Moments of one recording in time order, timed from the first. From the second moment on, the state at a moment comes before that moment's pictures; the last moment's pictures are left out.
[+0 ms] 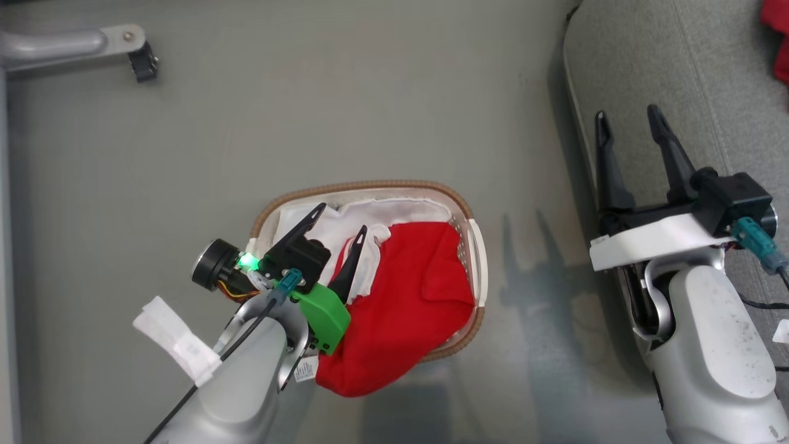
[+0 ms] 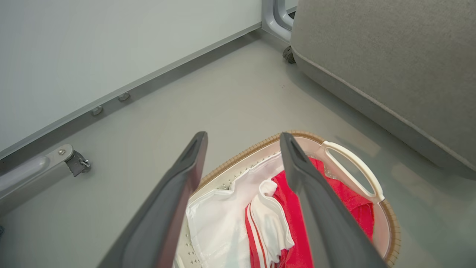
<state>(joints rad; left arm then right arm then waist) -0.54 0.09 -0.53 0.68 -0.10 -0.13 -0.25 -0.43 -0.05 0.01 0.21 0.17 0.13 -0.26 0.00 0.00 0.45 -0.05</state>
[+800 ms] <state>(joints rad) -0.82 0.10 -0.66 1.14 -0.18 -0.12 -0.19 -0.59 -0.05 0.03 0.12 0.21 0.13 -0.26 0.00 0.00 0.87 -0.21</state>
